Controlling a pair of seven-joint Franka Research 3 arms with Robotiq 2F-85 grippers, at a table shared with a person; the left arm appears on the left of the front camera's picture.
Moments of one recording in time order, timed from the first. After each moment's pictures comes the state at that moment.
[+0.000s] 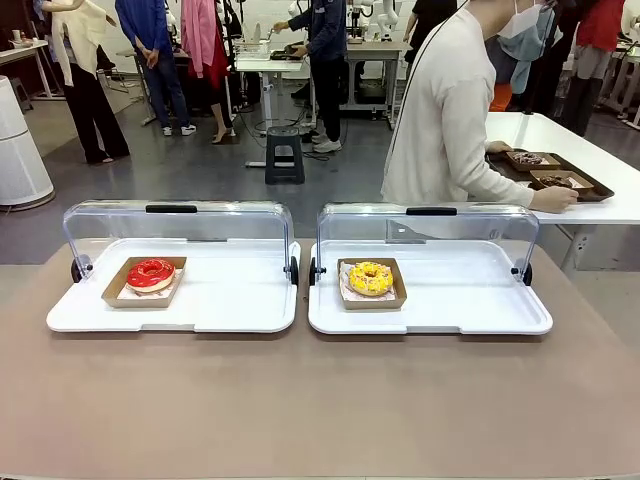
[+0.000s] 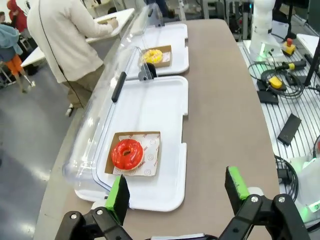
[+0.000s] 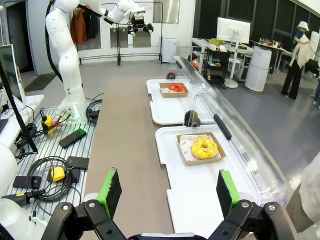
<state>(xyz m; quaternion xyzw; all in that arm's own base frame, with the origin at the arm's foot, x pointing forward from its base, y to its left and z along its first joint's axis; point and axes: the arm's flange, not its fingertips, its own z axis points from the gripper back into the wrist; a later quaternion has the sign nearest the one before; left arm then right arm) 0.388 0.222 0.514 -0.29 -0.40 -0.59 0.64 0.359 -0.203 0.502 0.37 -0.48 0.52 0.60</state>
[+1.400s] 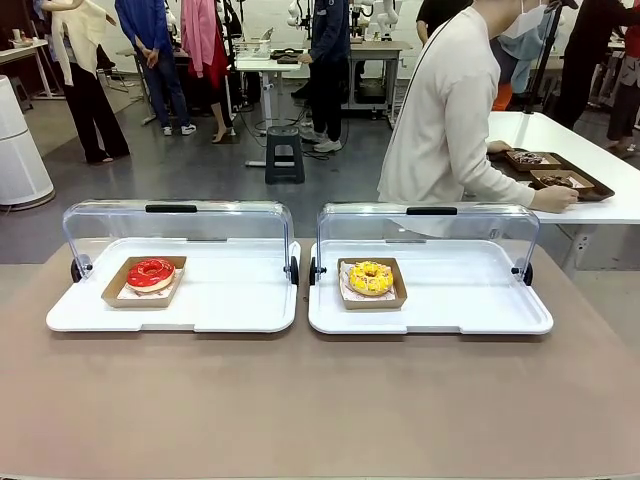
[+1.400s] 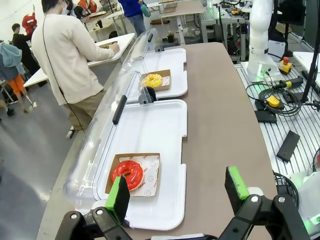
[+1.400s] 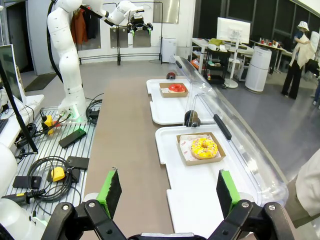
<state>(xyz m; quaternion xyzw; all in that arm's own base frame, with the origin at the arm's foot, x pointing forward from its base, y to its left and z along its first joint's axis) 0.387 0.223 0.510 -0.33 -0.43 -0.58 0.61 0.359 -0.203 0.502 0.37 -0.48 0.52 0.60</state>
